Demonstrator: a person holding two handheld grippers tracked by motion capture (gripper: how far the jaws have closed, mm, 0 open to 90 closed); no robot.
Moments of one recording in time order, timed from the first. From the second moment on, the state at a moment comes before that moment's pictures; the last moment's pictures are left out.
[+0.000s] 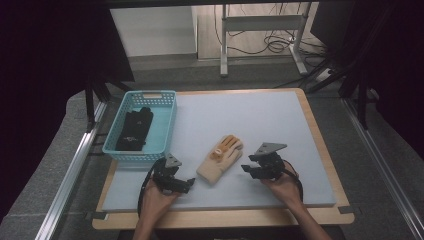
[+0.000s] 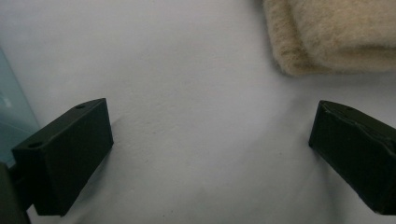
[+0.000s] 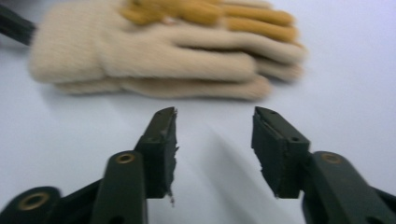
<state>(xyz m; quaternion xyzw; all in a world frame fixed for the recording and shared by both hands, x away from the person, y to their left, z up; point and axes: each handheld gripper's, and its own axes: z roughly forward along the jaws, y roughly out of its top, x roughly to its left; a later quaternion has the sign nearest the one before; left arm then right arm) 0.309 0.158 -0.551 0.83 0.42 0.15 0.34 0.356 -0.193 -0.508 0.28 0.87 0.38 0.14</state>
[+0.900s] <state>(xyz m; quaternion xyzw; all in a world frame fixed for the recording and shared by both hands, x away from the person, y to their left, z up) 0.309 0.158 -0.551 0.83 0.42 0.15 0.34 0.365 -0.278 -0.523 0.38 0.84 0.35 0.19</state>
